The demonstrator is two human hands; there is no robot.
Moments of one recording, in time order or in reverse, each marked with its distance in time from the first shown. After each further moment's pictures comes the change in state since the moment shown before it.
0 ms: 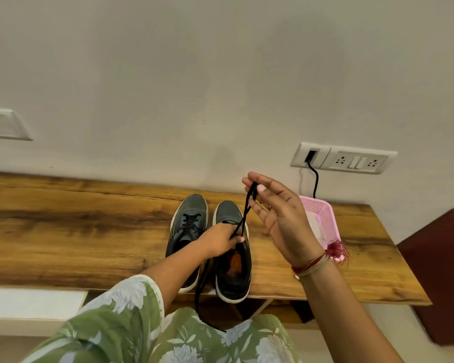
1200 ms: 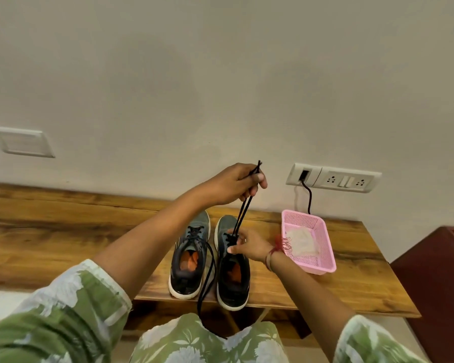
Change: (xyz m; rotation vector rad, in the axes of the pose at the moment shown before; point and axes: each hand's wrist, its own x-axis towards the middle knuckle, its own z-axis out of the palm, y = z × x) left_hand -0.044 0.122 -0.147 -0.383 0.209 0.260; right_hand 0.035 0.079 -0.021 -1.046 -0.294 0.292
